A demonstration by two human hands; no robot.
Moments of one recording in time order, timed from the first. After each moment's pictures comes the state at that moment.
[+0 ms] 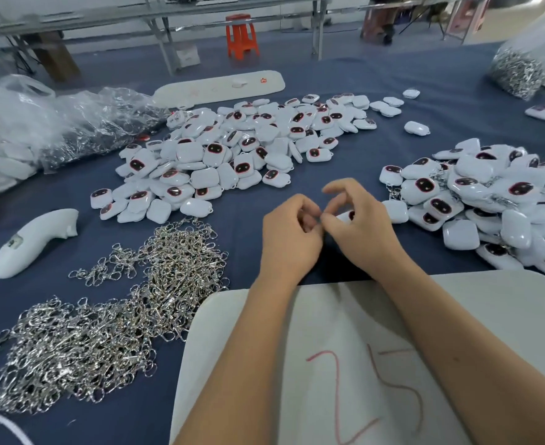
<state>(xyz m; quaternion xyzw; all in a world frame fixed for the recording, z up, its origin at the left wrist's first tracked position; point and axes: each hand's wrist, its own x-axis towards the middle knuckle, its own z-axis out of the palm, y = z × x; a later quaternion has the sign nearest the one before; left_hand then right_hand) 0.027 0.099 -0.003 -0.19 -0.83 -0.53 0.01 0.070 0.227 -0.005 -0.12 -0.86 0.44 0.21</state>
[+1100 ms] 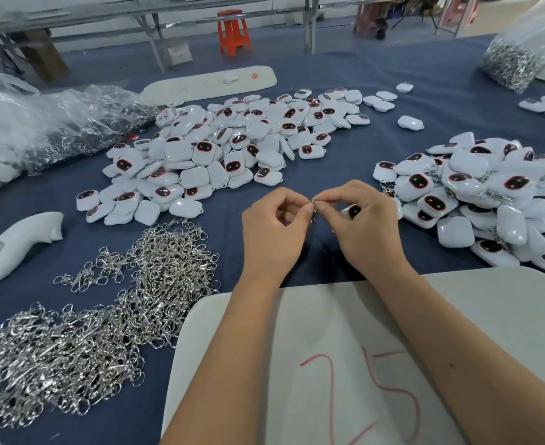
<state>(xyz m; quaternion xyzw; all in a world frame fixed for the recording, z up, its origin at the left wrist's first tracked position) 0.018 0.096 -0.010 -0.20 -0.76 -0.62 0.05 0.073 0.230 -0.012 -0.08 -0.81 0.48 0.32</state>
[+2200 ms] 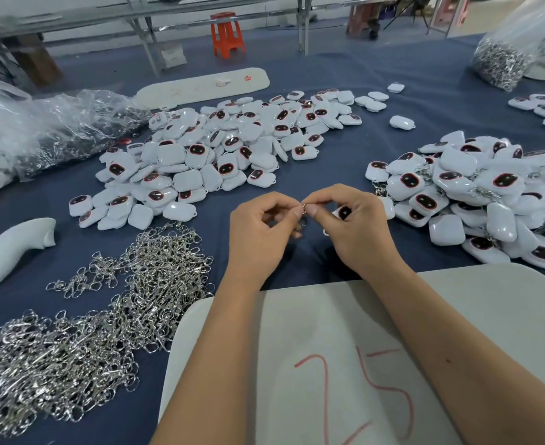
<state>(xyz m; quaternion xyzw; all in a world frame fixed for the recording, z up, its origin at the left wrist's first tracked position) 0.013 0.082 -0.007 -0.25 -0.74 -0.63 0.01 0.075 0.232 -0.009 -0.05 -0.80 0.52 0.28</state>
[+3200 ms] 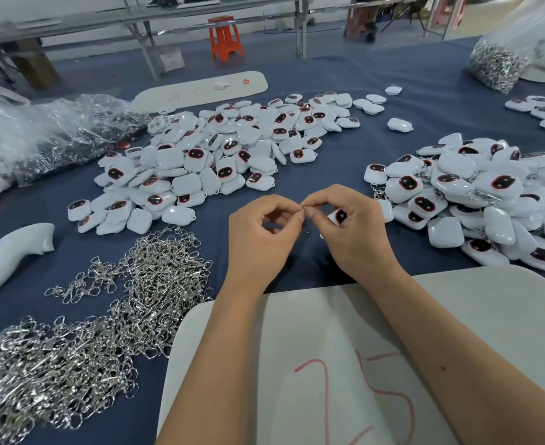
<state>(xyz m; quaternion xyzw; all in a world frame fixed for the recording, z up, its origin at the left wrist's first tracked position) 0.020 0.083 -0.003 -0.27 -0.75 -0.60 0.05 0.076 0.228 -0.009 -0.03 -0.83 0.47 0.32</state>
